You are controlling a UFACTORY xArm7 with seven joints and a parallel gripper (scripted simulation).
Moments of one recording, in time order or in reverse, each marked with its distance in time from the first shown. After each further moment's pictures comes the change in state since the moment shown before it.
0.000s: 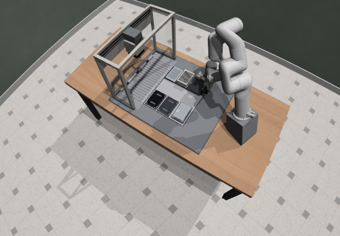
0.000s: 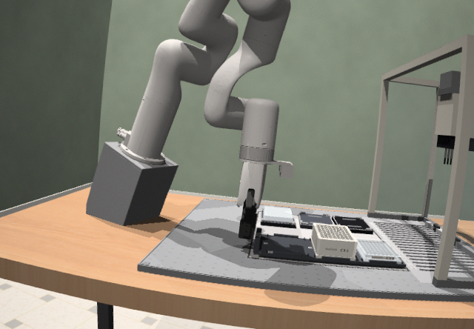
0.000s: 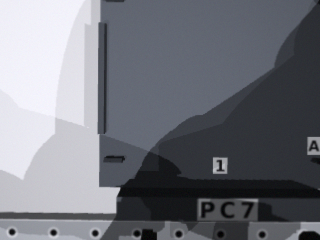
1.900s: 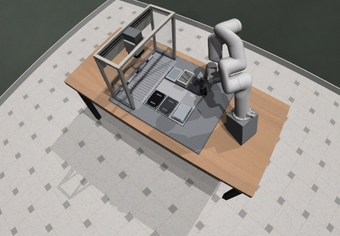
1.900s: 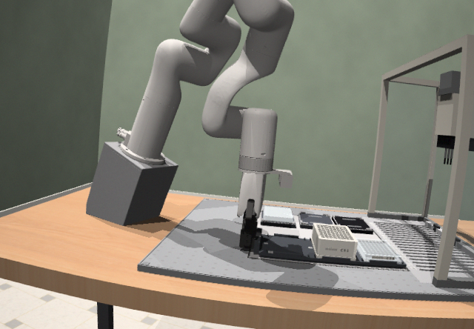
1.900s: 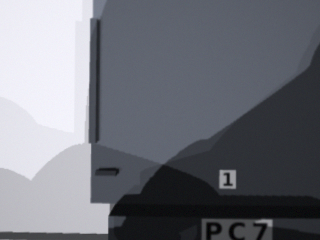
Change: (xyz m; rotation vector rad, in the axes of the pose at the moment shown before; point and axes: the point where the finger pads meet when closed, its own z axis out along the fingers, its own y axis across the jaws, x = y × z) arm 0.004 0.000 0.021 0.017 0.021 0.002
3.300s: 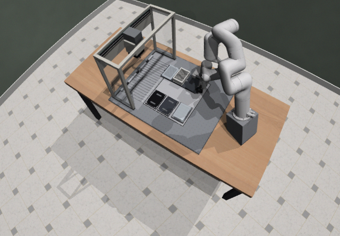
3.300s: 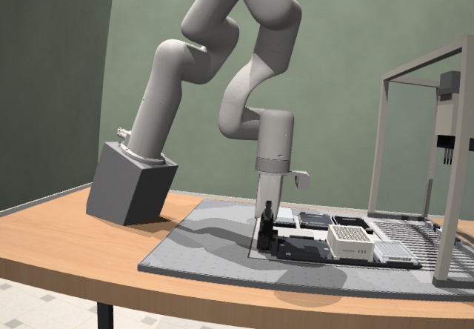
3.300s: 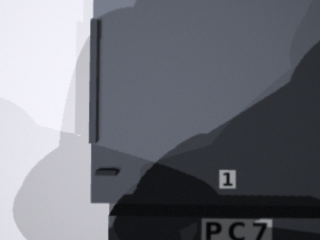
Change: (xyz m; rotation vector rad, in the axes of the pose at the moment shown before) arm 0.037 0.000 0.000 -0.001 0.003 -0.001
